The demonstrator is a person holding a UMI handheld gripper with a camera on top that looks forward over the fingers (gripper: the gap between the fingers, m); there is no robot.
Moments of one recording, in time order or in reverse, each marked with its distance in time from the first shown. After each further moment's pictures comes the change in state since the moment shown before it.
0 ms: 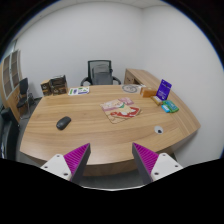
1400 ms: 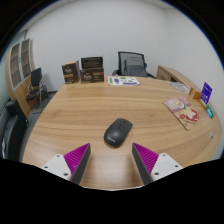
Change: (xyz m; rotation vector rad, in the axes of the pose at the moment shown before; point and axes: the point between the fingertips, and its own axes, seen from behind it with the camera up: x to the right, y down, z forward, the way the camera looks) arm -0.309 0.009 0.207 -0.009 -0.159 -0.068
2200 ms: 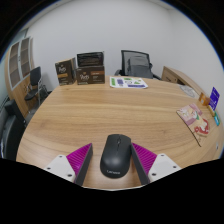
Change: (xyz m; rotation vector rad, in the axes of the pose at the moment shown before) arm -0.003 -0.042 0.097 0.003 -0.018 -0.021
